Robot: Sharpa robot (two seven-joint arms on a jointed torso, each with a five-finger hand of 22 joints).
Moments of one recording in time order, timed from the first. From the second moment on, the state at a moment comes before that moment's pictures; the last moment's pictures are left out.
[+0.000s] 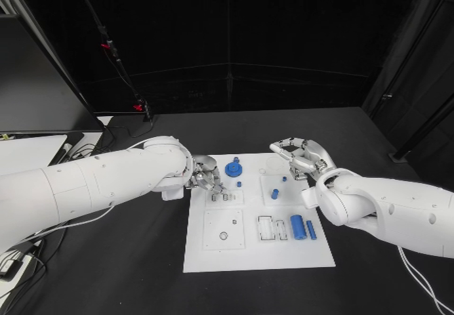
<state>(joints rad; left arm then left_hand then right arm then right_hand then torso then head) 1.40 -0.50 -0.24 1.23 -0.96 0.22 -0.29 1.38 0.08 0.14 0.35 0.55 0.80 0.09 0.63 0.82 1.47 0.00 1.57 1.31 1.47 -0.05 1.57 1.31 0.01 1.47 0.07 1.57 1.31 1.17 -0.86 -0.13 1.49 -0.30 -0.57 0.39 1.24 0.06 -0.28 0.27 0.33 0.47 0.16 0.68 0.14 1.46 0.12 1.57 1.31 1.47 0.07 1.57 1.31 0.01 1.46 0.18 1.54 1.31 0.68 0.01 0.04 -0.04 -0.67</state>
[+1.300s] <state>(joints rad) 1.39 -0.46 -0.24 1.26 -0.89 0.19 -0.52 1.35 0.08 0.17 0.35 0.54 0.81 0.09 0.60 0.81 1.47 0.00 1.57 1.31 1.47 -0.05 1.57 1.31 0.01 1.47 0.07 1.57 1.31 1.17 -0.86 -0.13 1.49 -0.30 -0.57 0.38 1.24 0.06 -0.28 0.27 0.33 0.47 0.16 0.68 0.14 1.47 0.13 1.57 1.31 1.47 0.07 1.57 1.31 0.01 1.47 0.18 1.54 1.31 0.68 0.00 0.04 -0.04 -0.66</state>
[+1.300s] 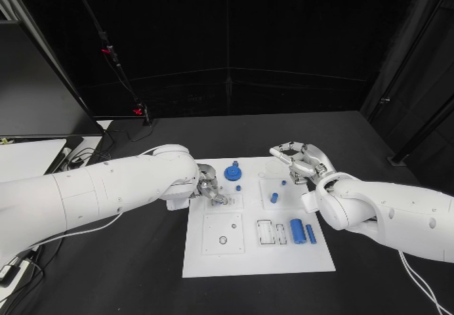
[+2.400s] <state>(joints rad) 1.38 -0.44 -0.24 1.22 -0.90 0.17 -0.53 1.35 0.08 0.17 0.34 0.54 0.81 0.09 0.59 0.81 1.47 0.00 1.57 1.31 1.47 -0.05 1.57 1.31 0.01 1.47 0.07 1.57 1.31 1.17 -0.86 -0.13 1.49 -0.30 -0.57 0.38 1.24 0.06 -0.28 0.27 0.33 0.47 0.16 0.68 0.13 1.47 0.13 1.57 1.31 1.47 0.07 1.57 1.31 0.01 1.47 0.18 1.54 1.31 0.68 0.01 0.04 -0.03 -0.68</state>
